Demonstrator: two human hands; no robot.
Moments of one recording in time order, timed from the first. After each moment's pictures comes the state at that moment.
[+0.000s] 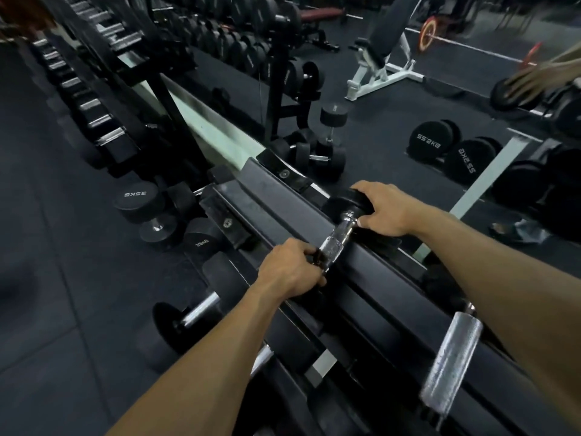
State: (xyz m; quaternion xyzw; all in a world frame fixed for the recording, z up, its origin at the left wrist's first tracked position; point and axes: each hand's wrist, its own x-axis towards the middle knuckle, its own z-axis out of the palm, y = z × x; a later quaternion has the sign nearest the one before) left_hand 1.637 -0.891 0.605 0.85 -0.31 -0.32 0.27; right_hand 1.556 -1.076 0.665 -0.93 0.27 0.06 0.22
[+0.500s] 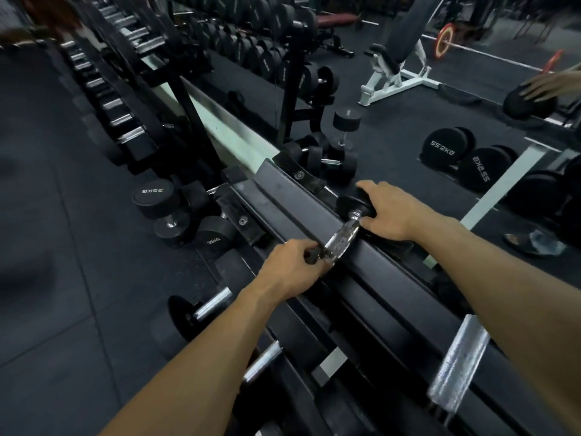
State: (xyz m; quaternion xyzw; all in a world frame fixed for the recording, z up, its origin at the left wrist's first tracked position) left_hand 1.636 -0.861 0.620 0.84 -0.36 -0.26 0.31; right_hand 1.563 -1.052 0.672 -0.96 0.26 0.06 0.12
